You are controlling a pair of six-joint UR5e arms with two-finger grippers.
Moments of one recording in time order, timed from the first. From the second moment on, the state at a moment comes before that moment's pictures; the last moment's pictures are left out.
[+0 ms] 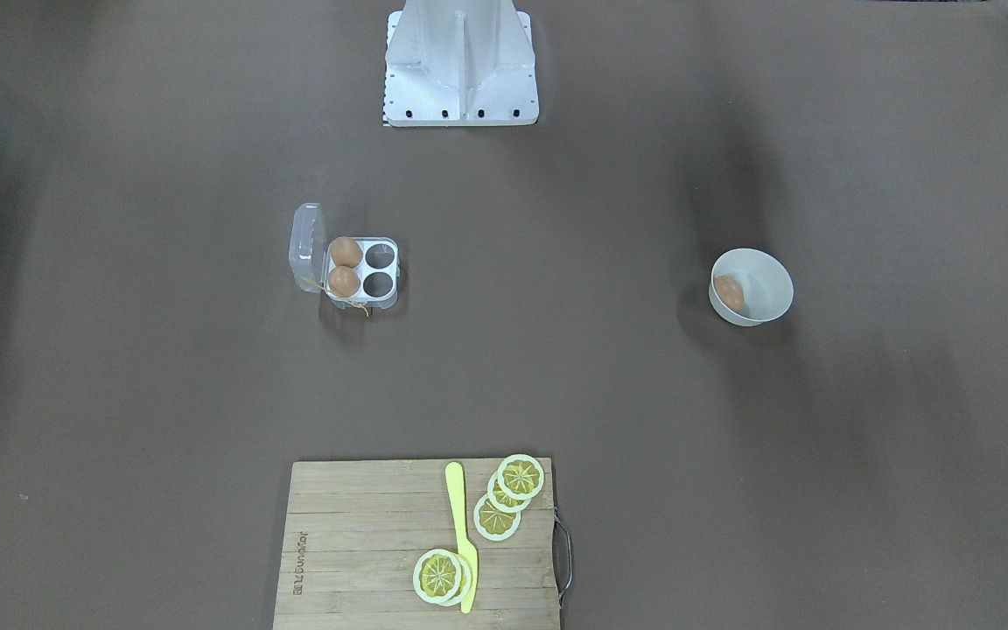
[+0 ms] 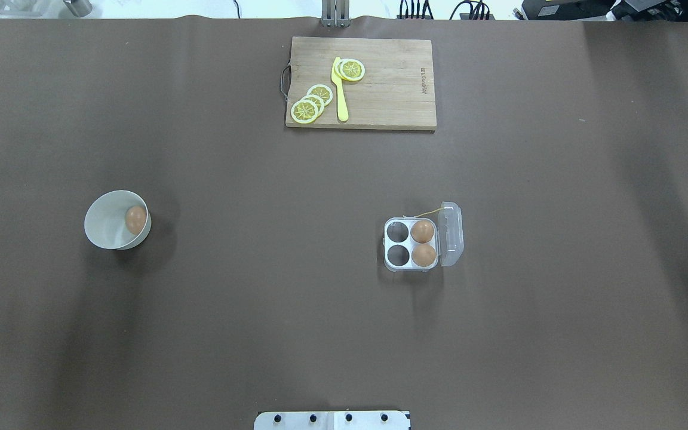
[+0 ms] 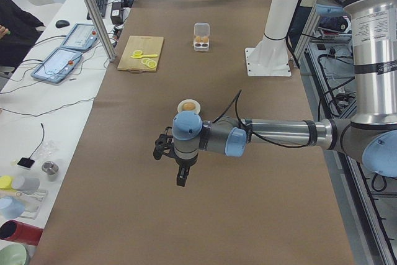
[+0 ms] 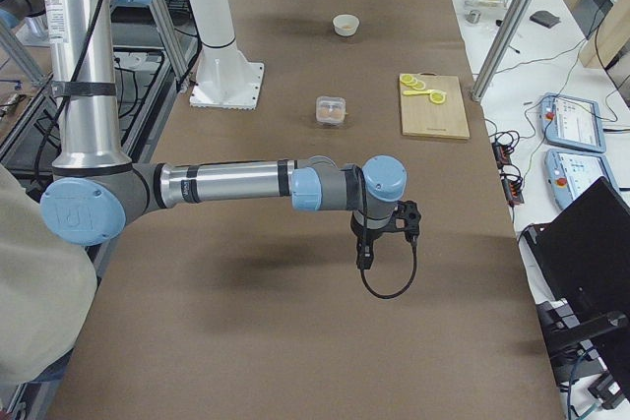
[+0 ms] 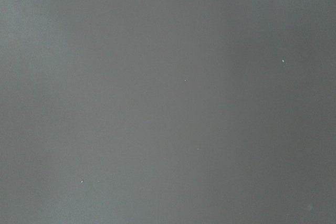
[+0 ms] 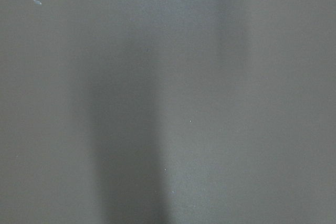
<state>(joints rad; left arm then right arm) -1.52 -1.39 -1.76 -1.73 -2.34 0.03 1.50 -1.55 1.65 -1.62 2.39 0.08</state>
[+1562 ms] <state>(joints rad) -1.32 -1.58 -1.90 -1.77 -2.40 -0.63 1.50 -1.55 1.64 -1.62 2.39 0.08</state>
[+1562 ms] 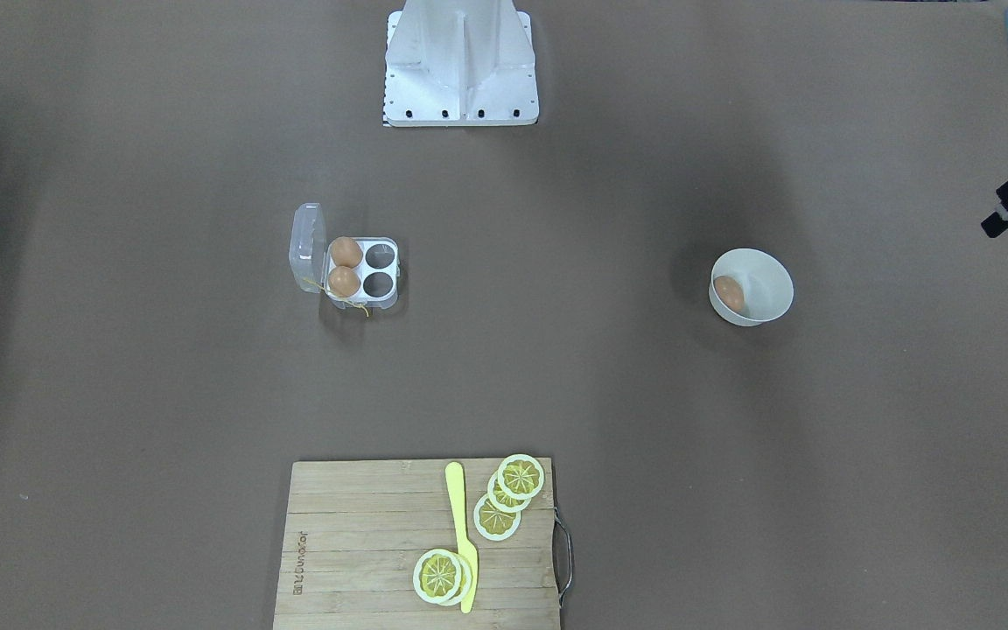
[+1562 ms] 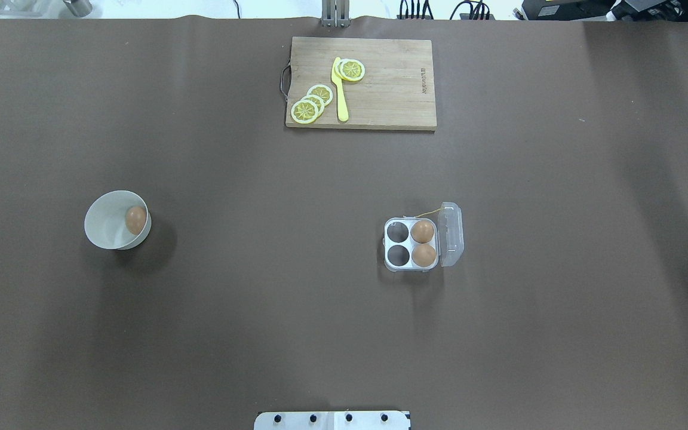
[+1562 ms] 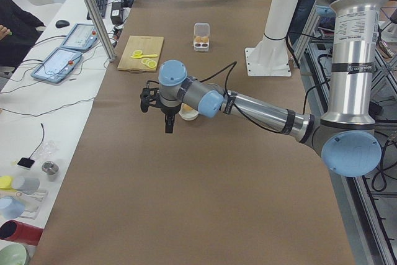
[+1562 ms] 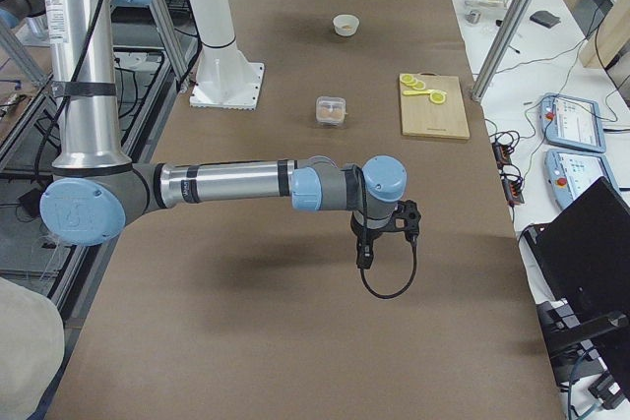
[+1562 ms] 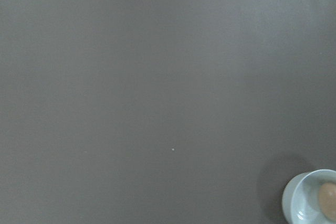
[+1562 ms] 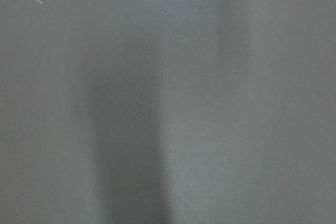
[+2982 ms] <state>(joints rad) -0.82 -1.76 -1.83 -1.79 -2.06 -0.99 1.50 -1.55 1.64 -1.62 2.39 0.08</state>
